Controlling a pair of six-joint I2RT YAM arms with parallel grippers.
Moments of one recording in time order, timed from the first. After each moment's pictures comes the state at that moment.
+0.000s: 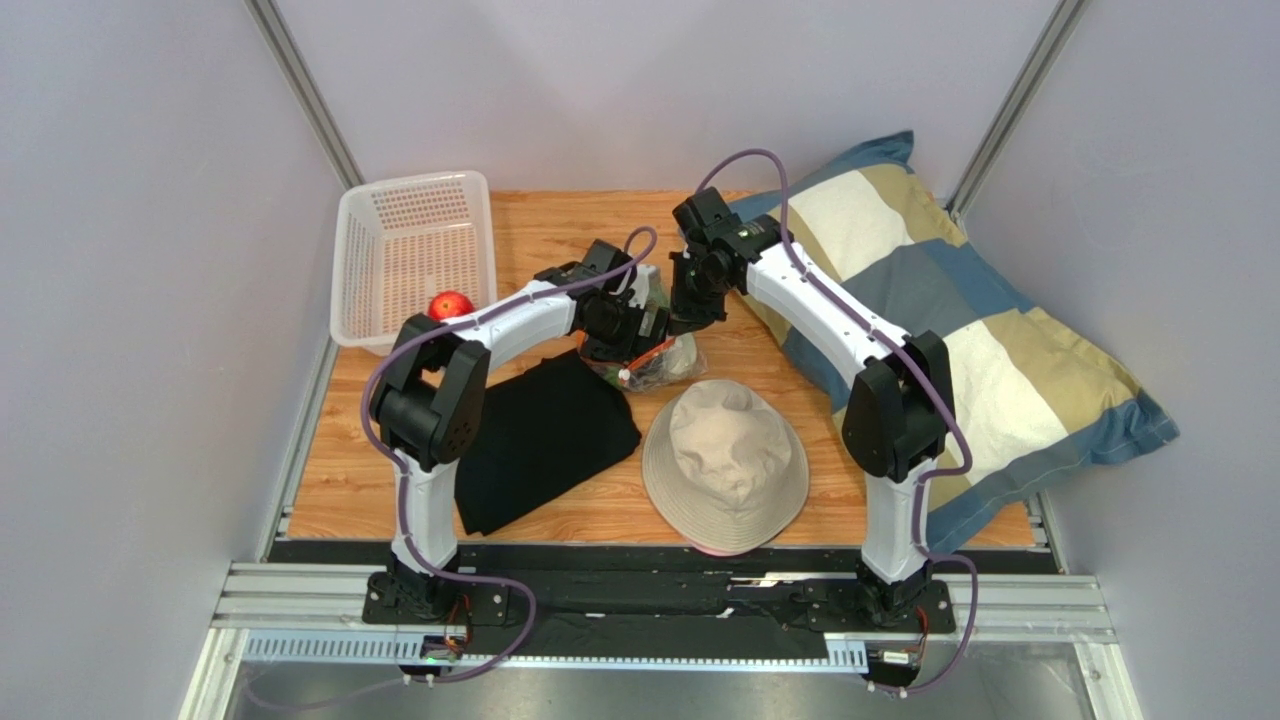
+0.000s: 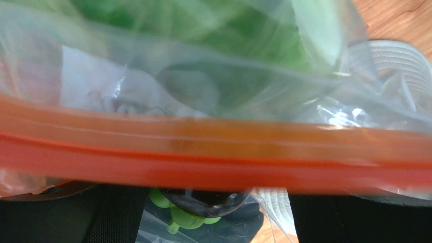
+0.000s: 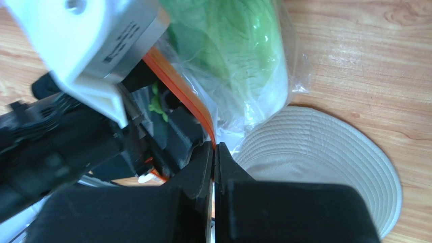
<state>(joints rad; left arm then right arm) -0.55 1.99 1.47 -0.56 0.31 -0.21 0.56 1.97 1.85 -0.95 -0.11 0.59</state>
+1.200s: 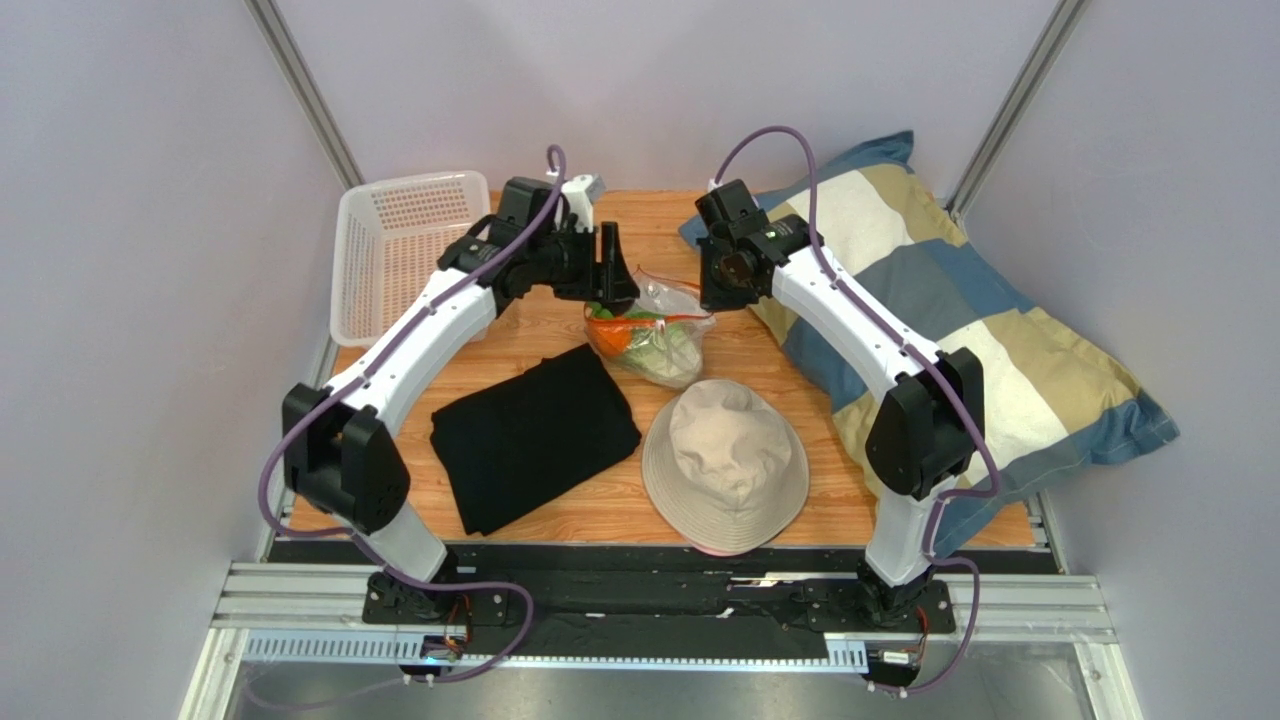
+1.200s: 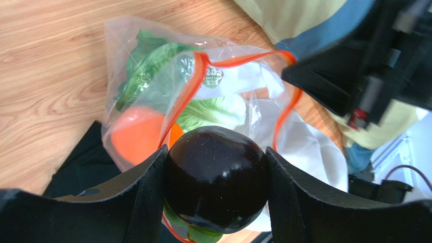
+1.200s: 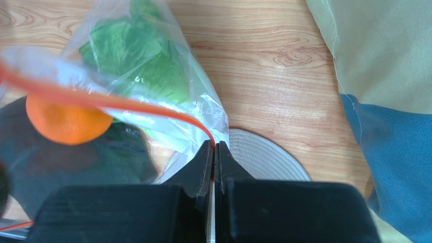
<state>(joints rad) -0.45 1.65 1.53 -0.56 0.35 -0.34 0.53 1.85 1.77 -0.90 0.13 0.45</state>
